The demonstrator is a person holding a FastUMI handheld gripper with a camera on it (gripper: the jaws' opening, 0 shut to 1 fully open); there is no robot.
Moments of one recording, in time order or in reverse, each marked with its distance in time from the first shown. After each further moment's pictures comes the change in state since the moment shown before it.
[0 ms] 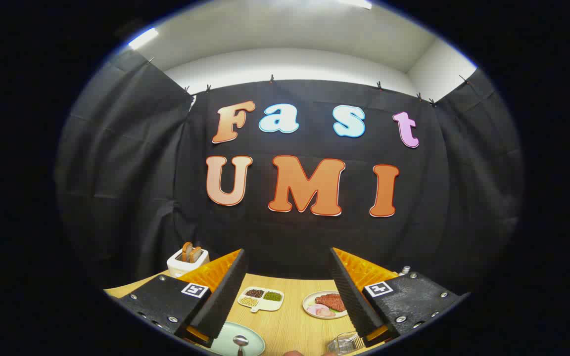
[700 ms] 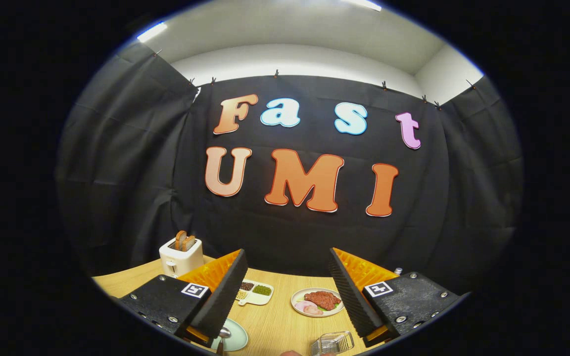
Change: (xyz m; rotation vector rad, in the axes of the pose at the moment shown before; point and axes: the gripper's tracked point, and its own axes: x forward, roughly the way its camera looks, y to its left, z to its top) arm 0.000 -0.021 -0.017 -0.054 0.037 0.013
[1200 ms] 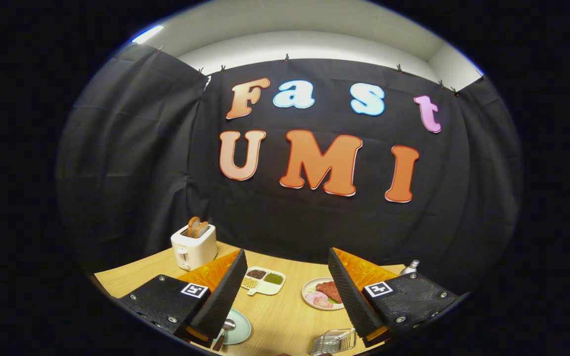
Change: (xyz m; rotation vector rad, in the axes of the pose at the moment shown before) arm 0.022 0.016 -0.037 0.019 0.143 0.150
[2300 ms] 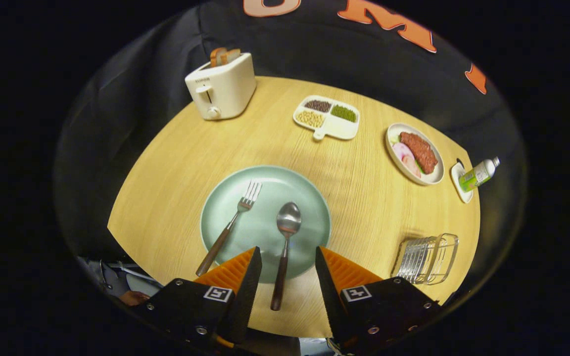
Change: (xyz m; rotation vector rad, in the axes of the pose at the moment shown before) arm -0.020 0.137 -0.261 -0.025 1.086 0.157
